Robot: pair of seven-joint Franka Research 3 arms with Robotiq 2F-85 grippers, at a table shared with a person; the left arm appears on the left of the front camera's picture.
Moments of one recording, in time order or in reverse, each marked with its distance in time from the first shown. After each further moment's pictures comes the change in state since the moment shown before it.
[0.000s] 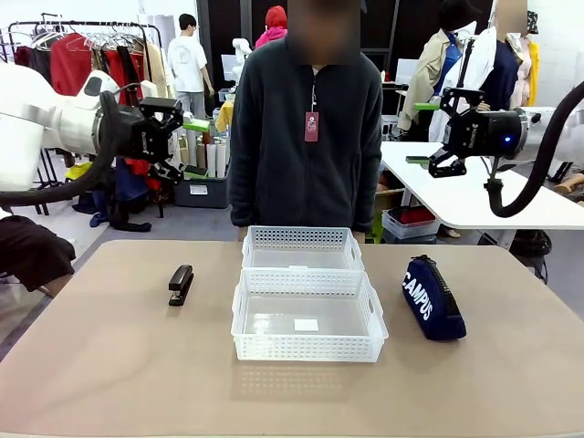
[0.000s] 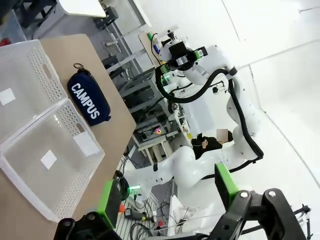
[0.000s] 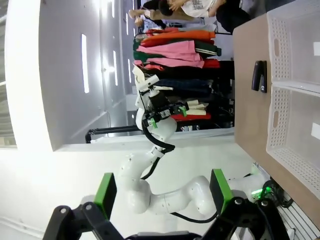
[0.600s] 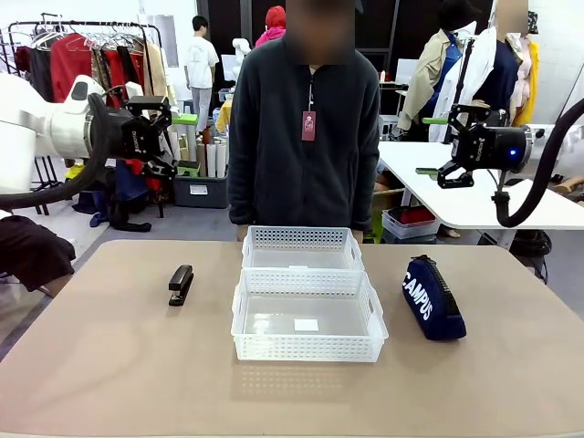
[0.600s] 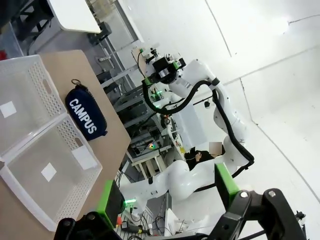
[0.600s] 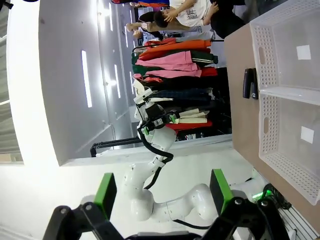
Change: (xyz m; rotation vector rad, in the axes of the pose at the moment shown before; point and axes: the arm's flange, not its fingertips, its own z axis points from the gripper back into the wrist) left arm 0.006 0.009 0.016 -0.052 -0.079 0.005; right arm 0.023 -0.029 0.022 0.003 -0.048 -0.065
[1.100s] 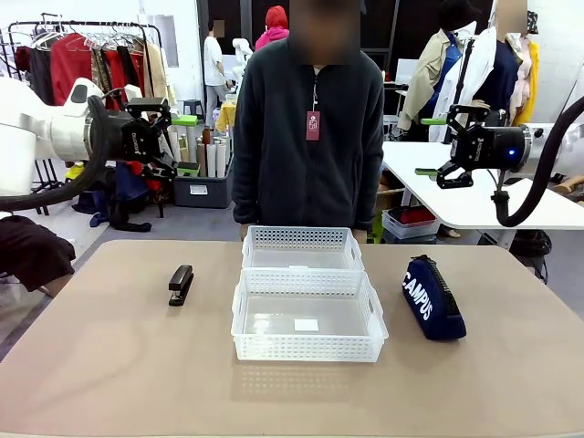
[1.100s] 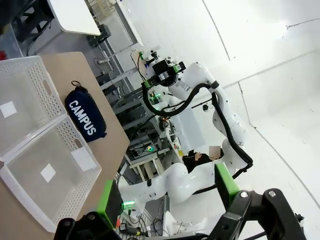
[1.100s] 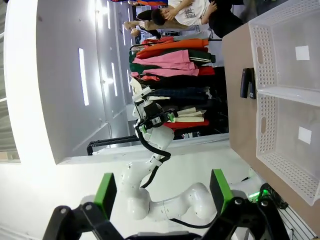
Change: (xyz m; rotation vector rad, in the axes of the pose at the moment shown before) left arm -0.001 0.004 0.001 -0.004 -0.009 0.011; right arm 0.000 0.001 -0.002 -0.015 0.008 0.013
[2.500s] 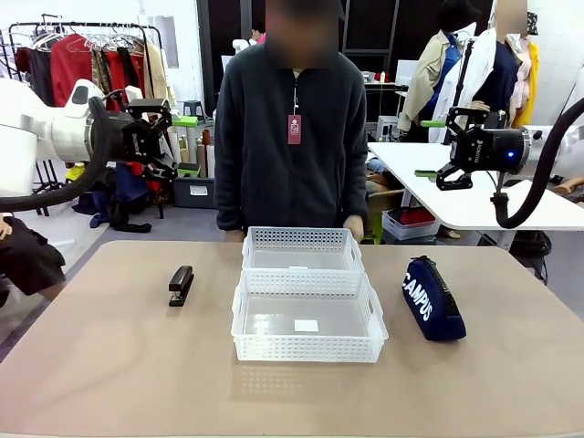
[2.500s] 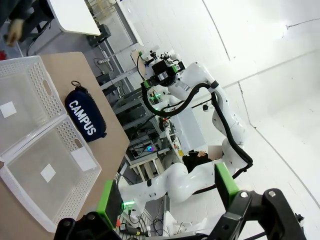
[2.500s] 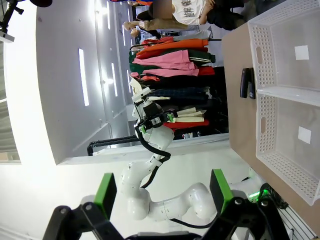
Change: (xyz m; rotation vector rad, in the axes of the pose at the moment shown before) left arm 0.000 0.000 0.000 0.000 0.000 0.000; right arm 0.000 -0.001 0.000 0.000 -0.001 -0.003
